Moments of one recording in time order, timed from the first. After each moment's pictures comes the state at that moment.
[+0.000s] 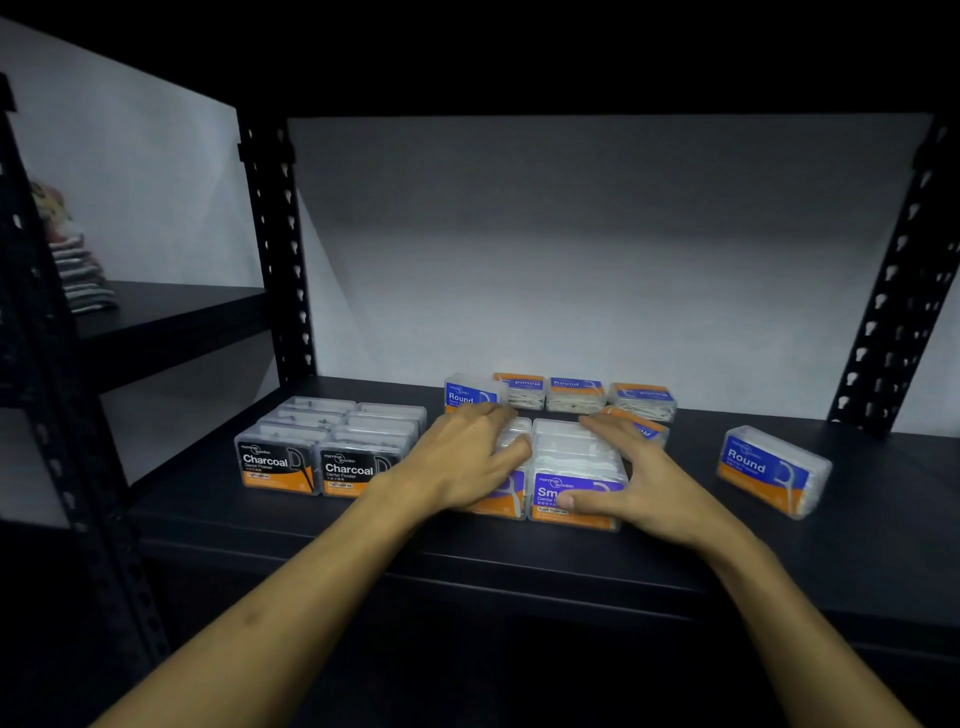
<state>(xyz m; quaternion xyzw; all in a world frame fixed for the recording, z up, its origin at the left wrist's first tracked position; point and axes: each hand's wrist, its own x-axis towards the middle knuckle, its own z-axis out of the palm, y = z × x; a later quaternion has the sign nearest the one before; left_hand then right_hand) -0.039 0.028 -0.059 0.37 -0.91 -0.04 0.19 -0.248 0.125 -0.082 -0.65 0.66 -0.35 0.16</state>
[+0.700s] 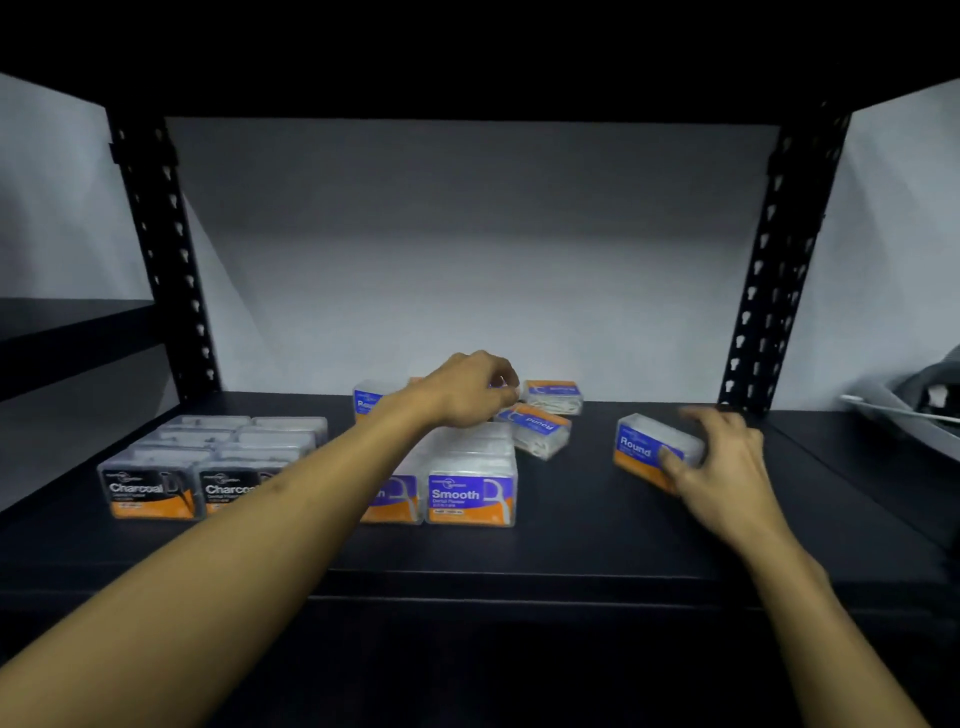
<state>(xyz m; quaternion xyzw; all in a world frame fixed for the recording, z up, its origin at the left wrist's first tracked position) -0.151 0.013 -0.008 0.31 -0.93 -0.13 0.15 -0.365 0.196 -0.092 -0.43 0.79 -0.43 -0.09</state>
